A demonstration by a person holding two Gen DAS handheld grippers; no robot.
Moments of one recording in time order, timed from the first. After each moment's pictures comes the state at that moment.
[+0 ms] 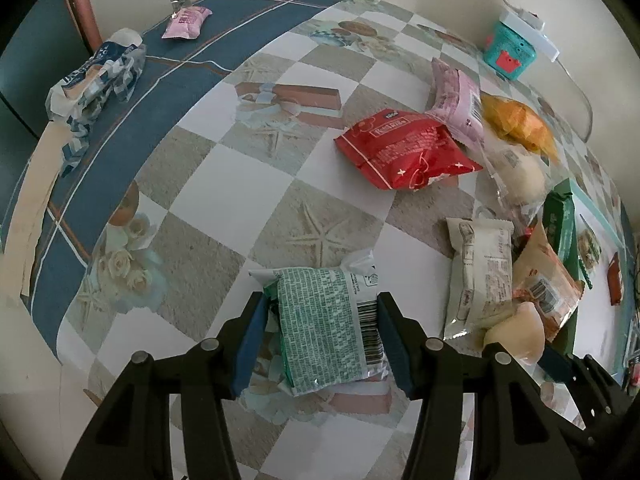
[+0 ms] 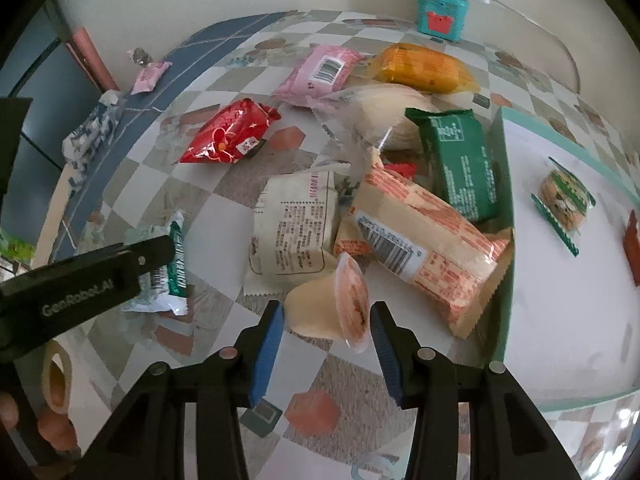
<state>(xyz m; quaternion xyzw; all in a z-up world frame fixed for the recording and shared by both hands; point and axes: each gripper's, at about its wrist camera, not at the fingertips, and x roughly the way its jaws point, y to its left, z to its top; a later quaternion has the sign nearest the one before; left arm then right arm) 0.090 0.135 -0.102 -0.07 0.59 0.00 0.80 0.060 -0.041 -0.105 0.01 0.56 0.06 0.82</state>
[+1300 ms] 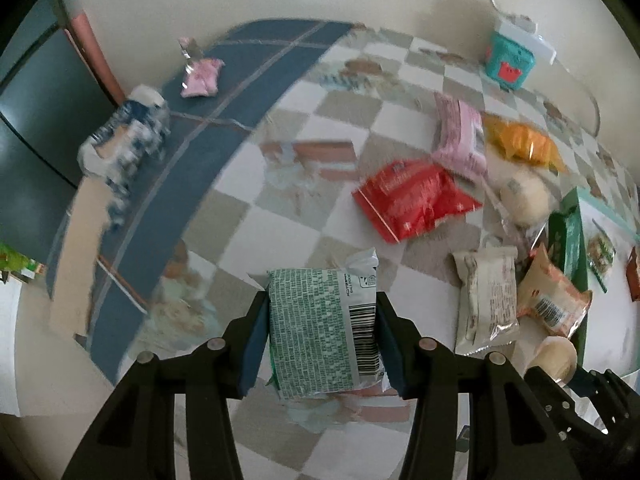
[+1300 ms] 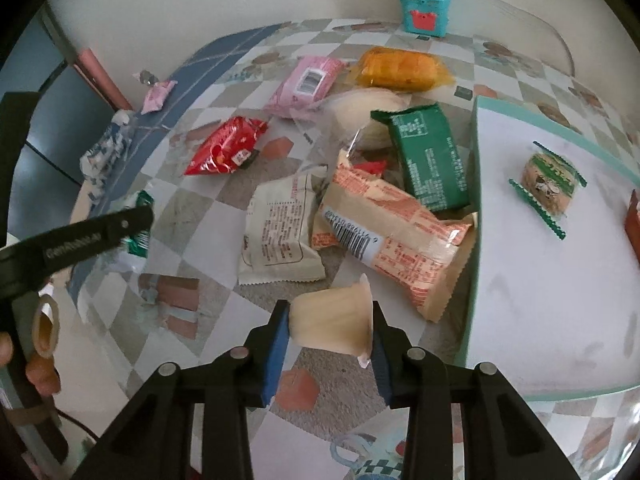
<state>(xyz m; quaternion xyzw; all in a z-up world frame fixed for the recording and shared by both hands) 0.097 0.123 -0.059 0.01 0.56 0.04 0.83 0.043 -0.079 -0.085 0.07 0.55 0.08 0.83</state>
